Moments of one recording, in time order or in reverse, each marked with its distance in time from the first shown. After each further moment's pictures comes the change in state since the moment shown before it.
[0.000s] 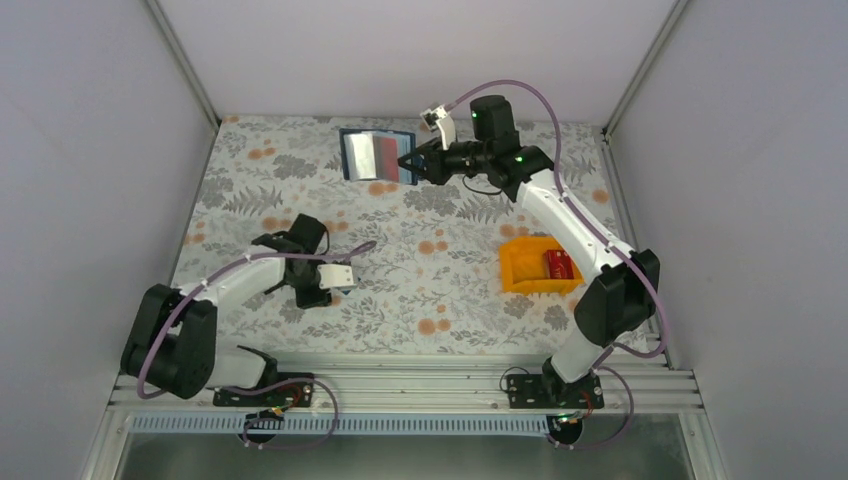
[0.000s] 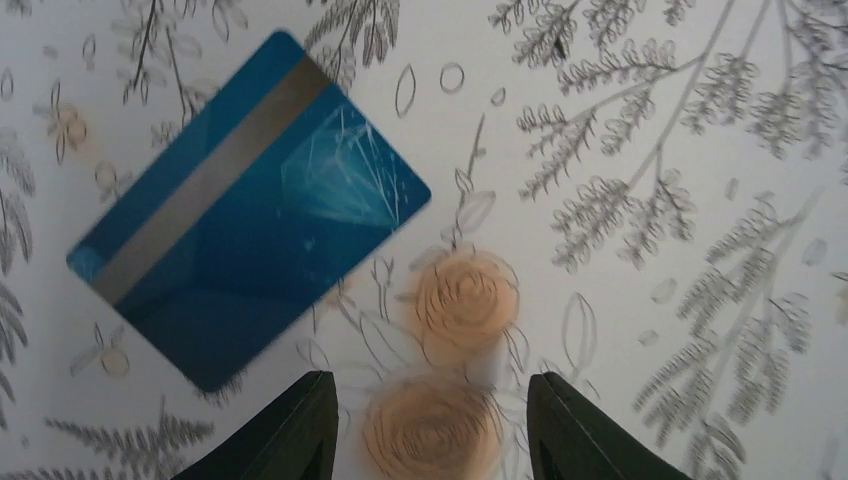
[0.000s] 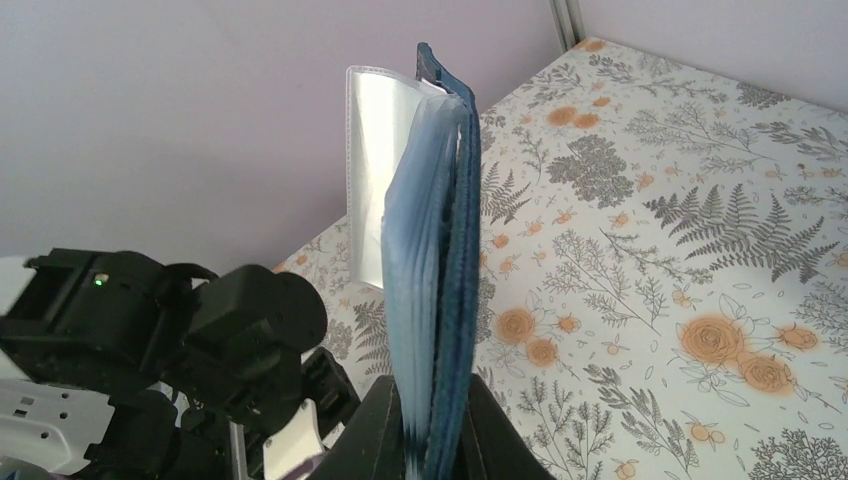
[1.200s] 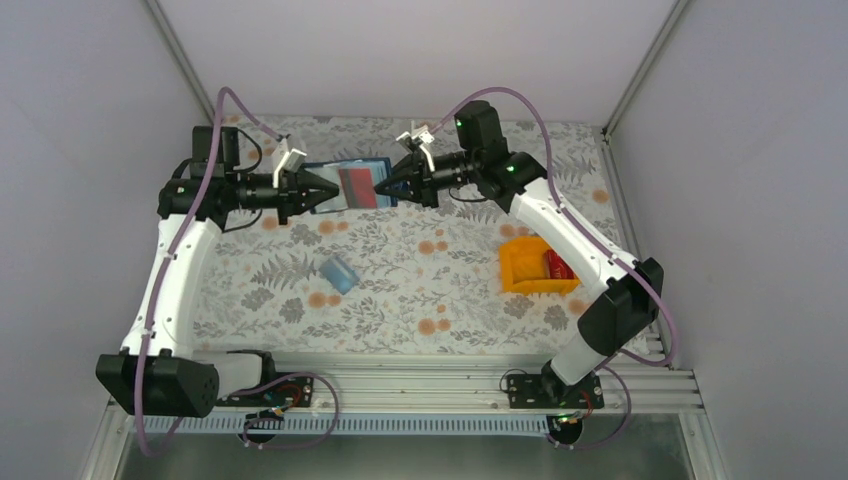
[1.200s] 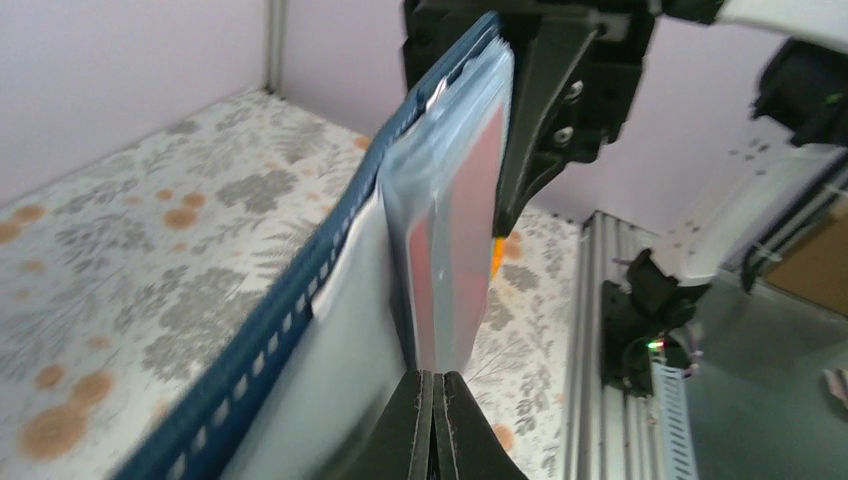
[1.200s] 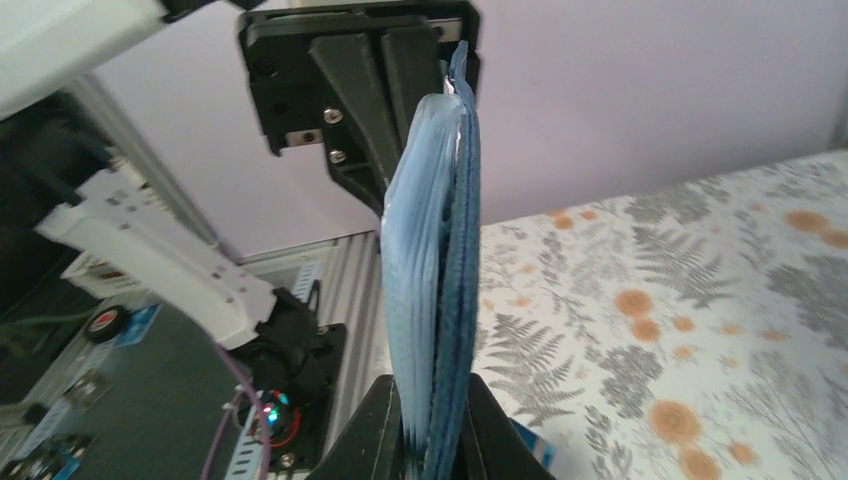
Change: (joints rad) left arm 0.307 -0.113 0.652 -0.134 1.012 -0.497; right arm 0.113 -0.043 0.010 -0.018 -0.311 -0.262
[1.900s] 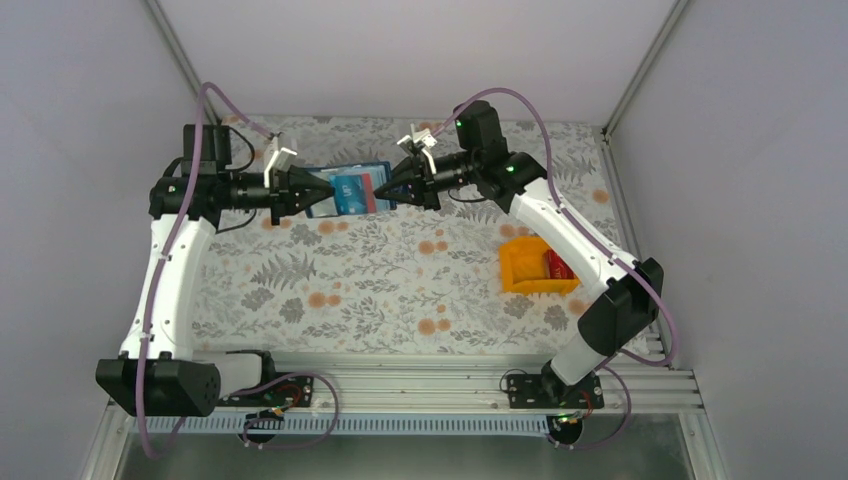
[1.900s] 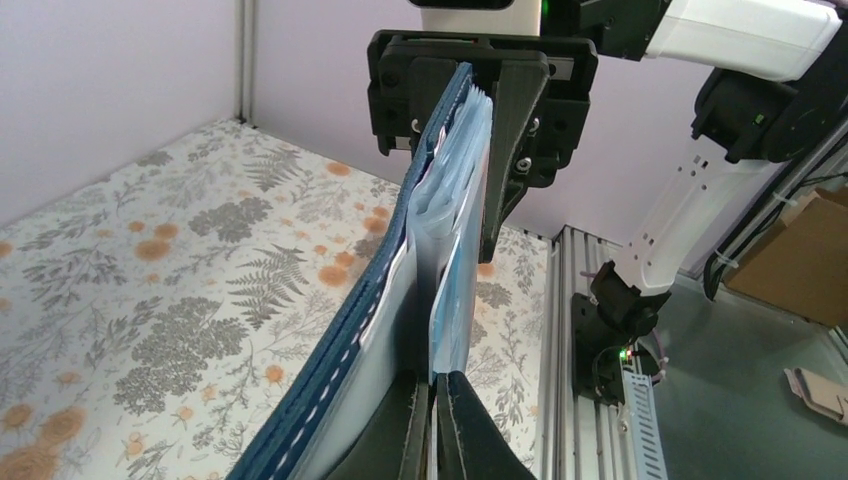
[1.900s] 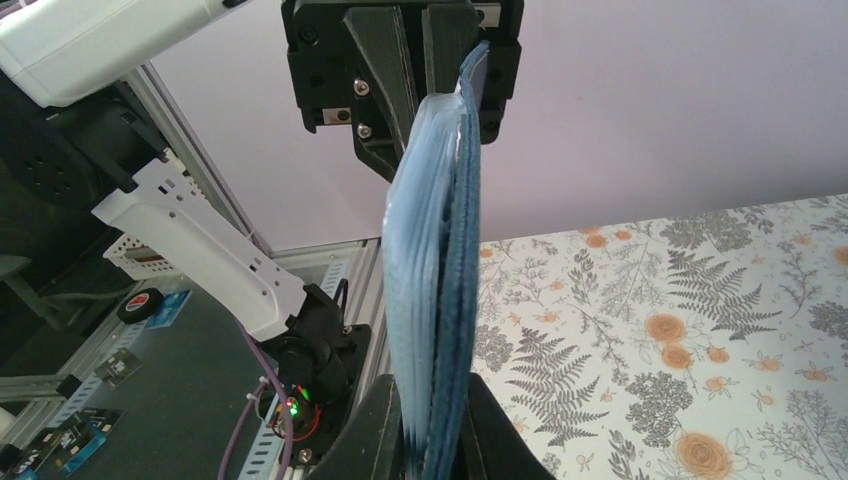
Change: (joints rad) left arm 0.043 0.002 0.040 -0.071 0.066 0.046; right arm 0.003 0.000 0.000 0.011 -0.042 -0.021
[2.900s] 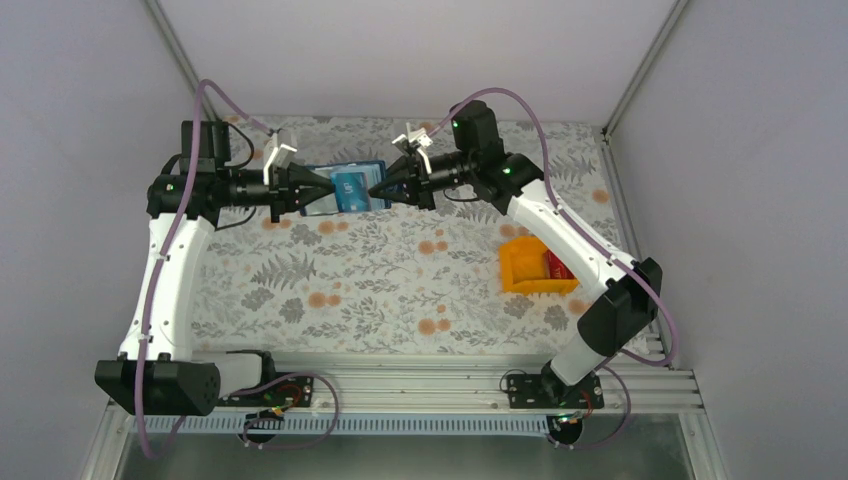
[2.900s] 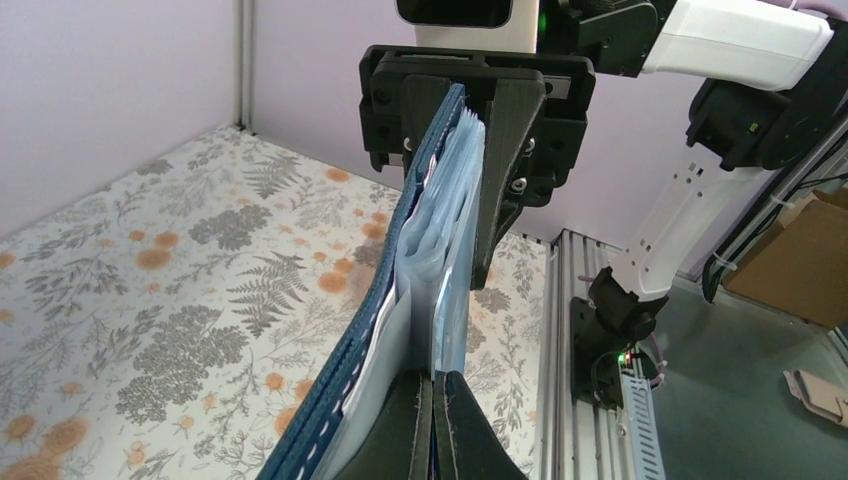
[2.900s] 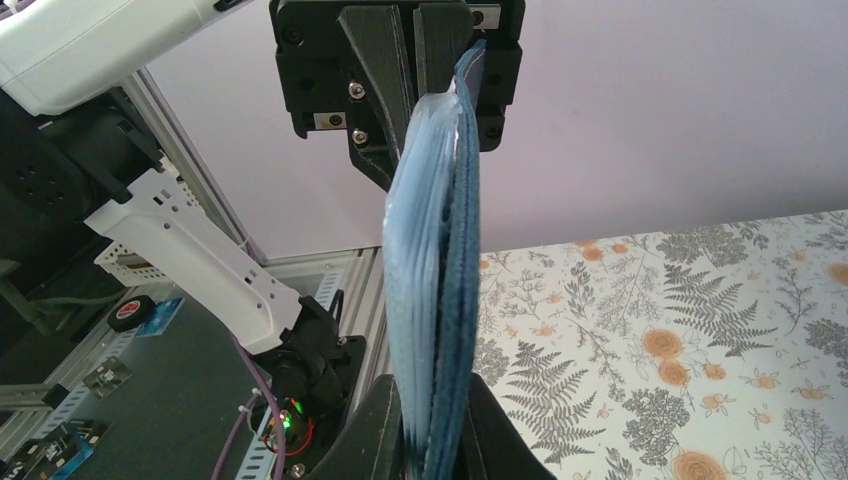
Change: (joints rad) left arm -0.014 0.005 0.028 0.008 -0.002 -0.025; right arm 0.019 0.002 0.001 0.050 0.024 0.037
